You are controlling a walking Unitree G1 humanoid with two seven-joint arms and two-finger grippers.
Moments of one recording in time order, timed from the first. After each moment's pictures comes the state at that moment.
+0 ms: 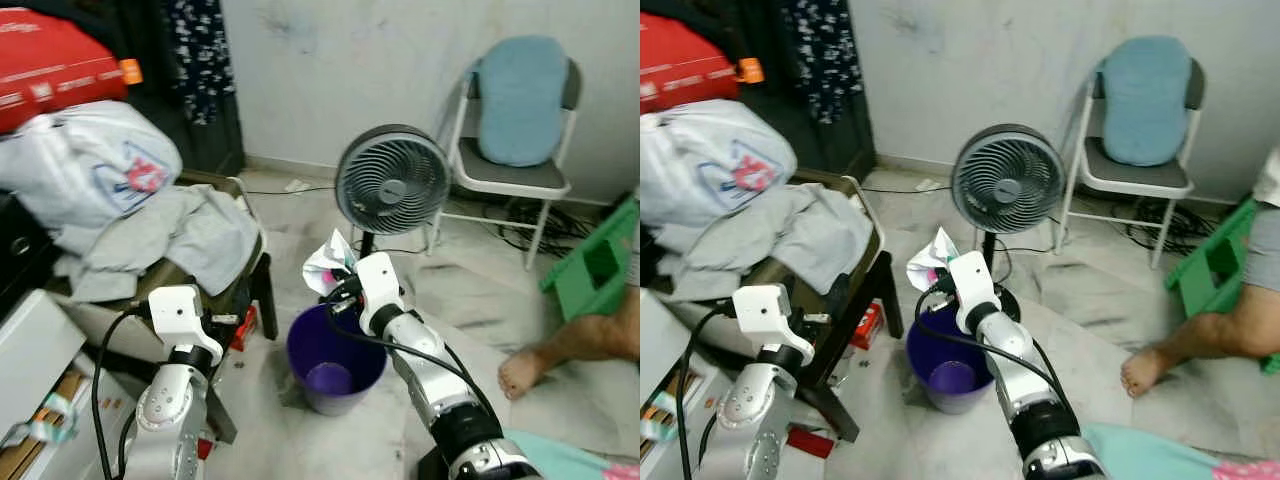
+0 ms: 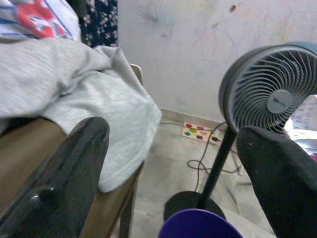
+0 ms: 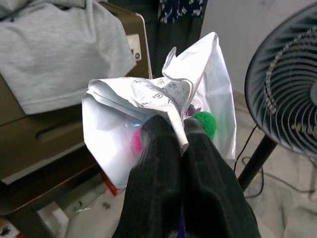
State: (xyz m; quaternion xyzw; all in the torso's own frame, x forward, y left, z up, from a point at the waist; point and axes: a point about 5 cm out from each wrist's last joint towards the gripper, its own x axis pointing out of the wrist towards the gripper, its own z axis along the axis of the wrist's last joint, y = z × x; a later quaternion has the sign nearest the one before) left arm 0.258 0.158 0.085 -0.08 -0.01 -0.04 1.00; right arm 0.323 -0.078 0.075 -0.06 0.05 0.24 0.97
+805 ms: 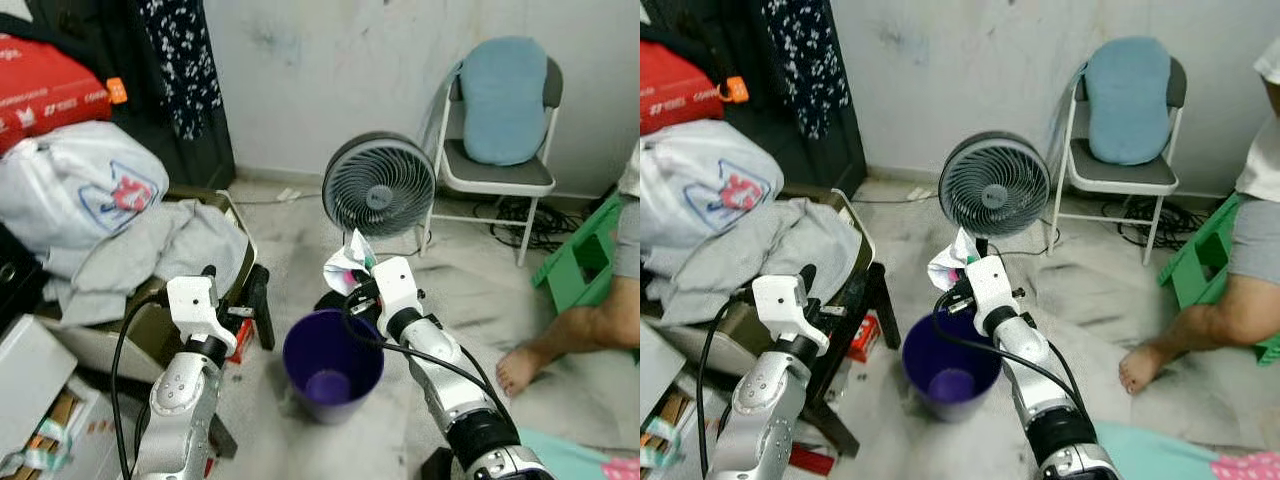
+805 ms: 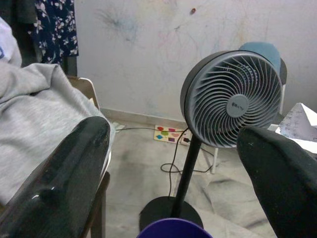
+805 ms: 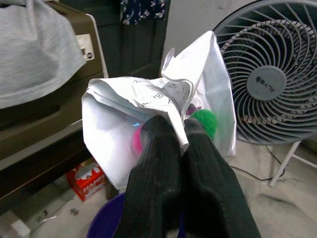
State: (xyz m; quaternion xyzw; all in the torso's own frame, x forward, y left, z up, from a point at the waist) left arm 0.271 0.145 0.088 -0.10 -0.02 -0.08 0.99; right arm 0.321 -0.101 0.070 -0.09 0.04 0.20 0.97
